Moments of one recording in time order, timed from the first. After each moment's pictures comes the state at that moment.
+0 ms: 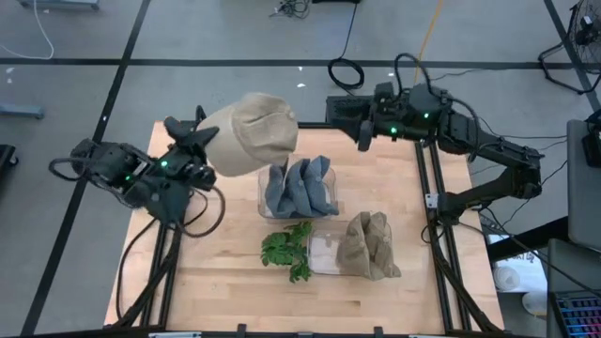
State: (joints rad) left arm -0.50 1.37 1.94 -1.47 -1.36 0.65; right arm -0.22 1.27 1.56 -0.38 0.05 0.51
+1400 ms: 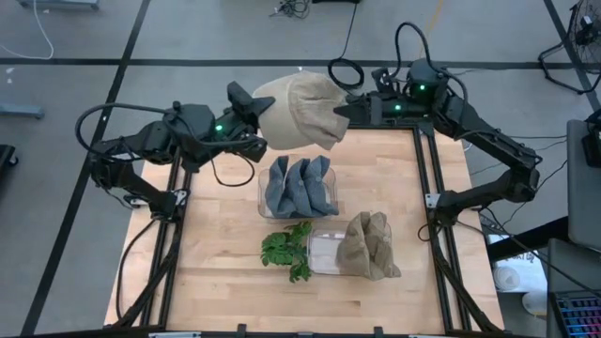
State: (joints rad) left arm -0.08 1.47 1.94 -0.56 -0.86 1.59; right arm -0.50 1.29 1.56 -0.35 -0.47 0.79
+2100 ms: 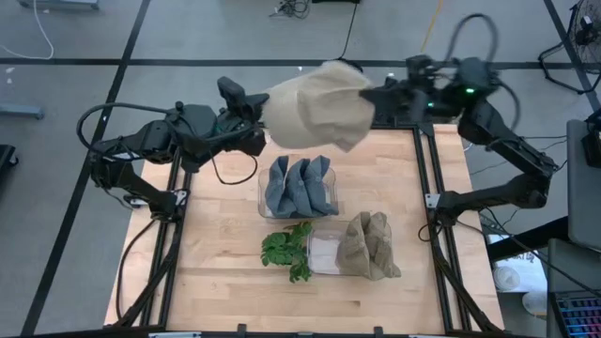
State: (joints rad) left arm -0.08 1.47 1.94 -0.61 -0.91 1.33; right arm -0.46 1.18 1.56 -0.16 -0.45 0.80
